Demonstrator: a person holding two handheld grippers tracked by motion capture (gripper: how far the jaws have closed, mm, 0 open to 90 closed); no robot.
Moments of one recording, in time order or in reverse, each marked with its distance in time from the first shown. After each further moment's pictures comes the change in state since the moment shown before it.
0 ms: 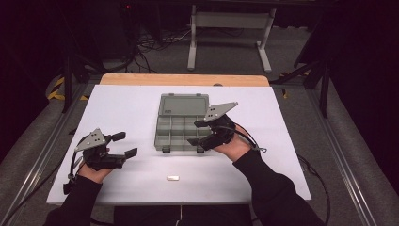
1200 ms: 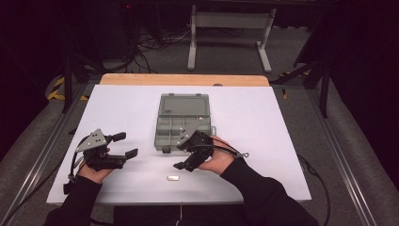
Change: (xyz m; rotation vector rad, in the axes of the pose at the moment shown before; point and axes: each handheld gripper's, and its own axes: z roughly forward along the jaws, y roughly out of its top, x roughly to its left) left arm -0.001 0.000 0.001 0.002 -0.001 0.012; right arm 0.046 0.008 0.054 0.244 0.160 -0.130
